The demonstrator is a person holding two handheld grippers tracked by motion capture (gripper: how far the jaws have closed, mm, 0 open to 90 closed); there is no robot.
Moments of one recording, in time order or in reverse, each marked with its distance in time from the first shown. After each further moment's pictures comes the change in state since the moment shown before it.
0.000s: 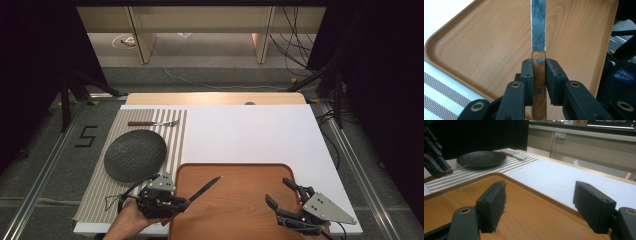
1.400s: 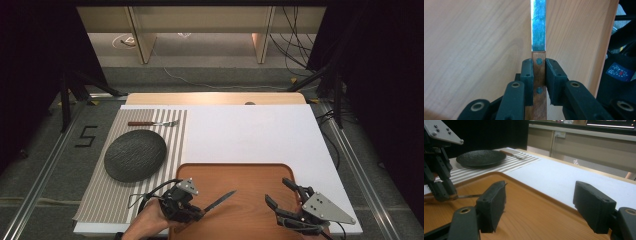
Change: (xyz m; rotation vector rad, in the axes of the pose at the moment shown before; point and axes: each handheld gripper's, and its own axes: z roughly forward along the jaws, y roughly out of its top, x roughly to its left) left arm -0.005 0.012 0.053 0.179 -0.096 -0.036; right arm 0.000 -0.001 0.001 0.005 -0.001 -0.002
